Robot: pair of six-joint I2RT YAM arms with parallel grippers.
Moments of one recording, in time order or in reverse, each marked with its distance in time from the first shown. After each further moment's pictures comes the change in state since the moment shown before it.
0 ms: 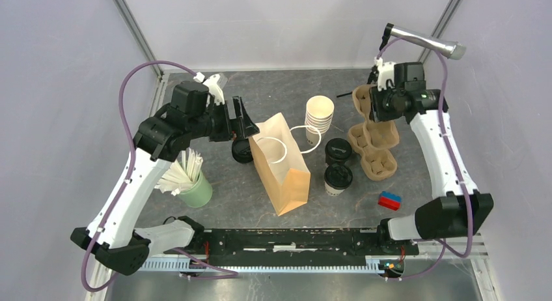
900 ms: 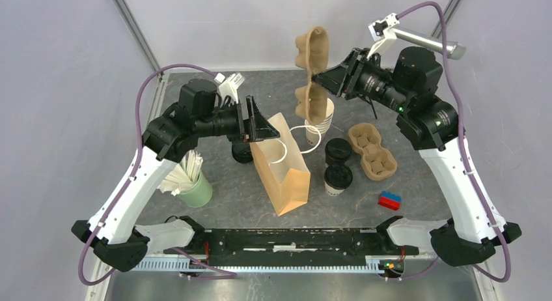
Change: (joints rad) left arm -0.080 0.030 0.008 0.138 0.274 -0.172; right arm 0.412 -0.169 0.309 0.354 -0.262 0.698
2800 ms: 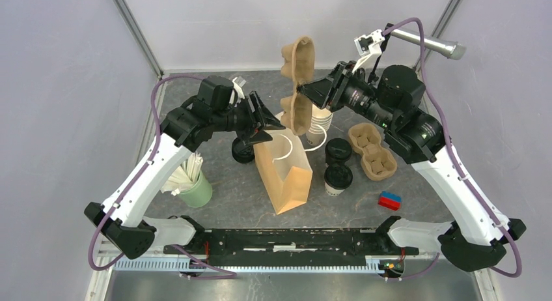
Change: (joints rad) left arm -0.013 0.100 -0.019 0.006 -0.080 -0.327; right arm 0.200 -0.056 -0.150 0.166 0.179 0.060
